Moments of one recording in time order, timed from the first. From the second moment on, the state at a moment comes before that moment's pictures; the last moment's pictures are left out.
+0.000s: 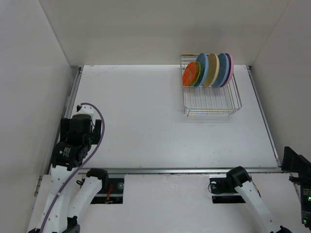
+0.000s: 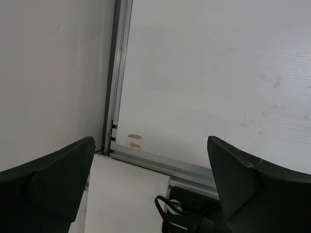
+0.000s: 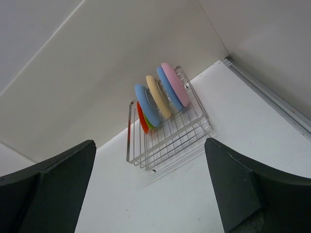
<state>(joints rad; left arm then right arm) -0.19 0.65 0.99 -1.12 -0.52 0.06 0.43 0.00 1.31 -1.10 0.66 0.55</state>
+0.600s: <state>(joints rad) -0.17 0.65 0.99 -1.12 -0.51 0.06 0.43 0.29 1.38 -1.02 0.63 0.50</state>
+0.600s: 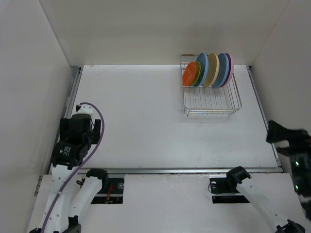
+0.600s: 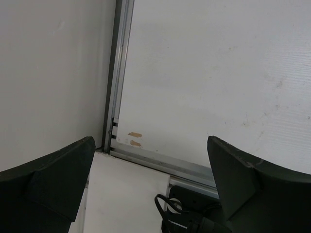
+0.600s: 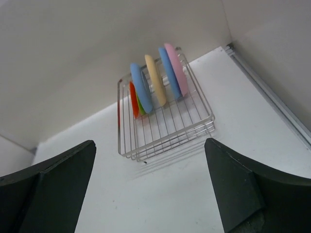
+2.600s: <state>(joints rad) -0.12 0.82 0.96 -1.11 -0.45 0.07 0.43 2.05 2.04 -0.48 0.76 0.17</state>
